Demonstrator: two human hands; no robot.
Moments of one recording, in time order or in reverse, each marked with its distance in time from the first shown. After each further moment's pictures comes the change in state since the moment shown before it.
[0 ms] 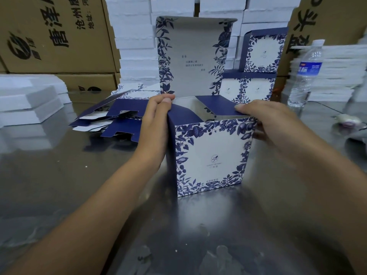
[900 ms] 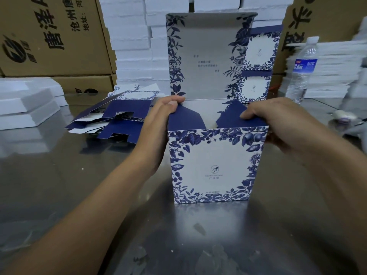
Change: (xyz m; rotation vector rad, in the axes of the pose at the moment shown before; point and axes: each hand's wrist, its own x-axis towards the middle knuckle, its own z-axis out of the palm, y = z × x) left_hand -0.008 0.008 0.005 -0.014 -0.190 -0.084; right_hand -0.018 -0.024 -0.008 -0.013 -0.009 0.161
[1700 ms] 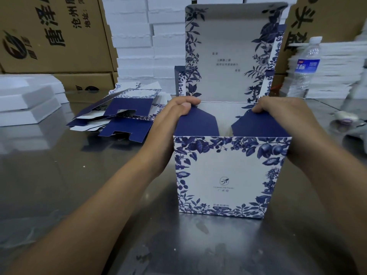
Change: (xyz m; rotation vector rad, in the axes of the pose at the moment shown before) left_hand -0.003 -0.006 0.001 0.046 -0.166 0.041; right_hand 0.008 0.010 0.002 0.027 0.240 -0.047
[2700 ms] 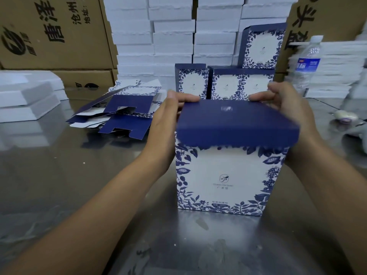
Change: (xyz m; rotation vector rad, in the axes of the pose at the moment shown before) left_hand -0.007 0.011 0.011 0.111 0.199 0.009; right_hand 0.012 0.007 0.006 0.275 0.002 -0.007
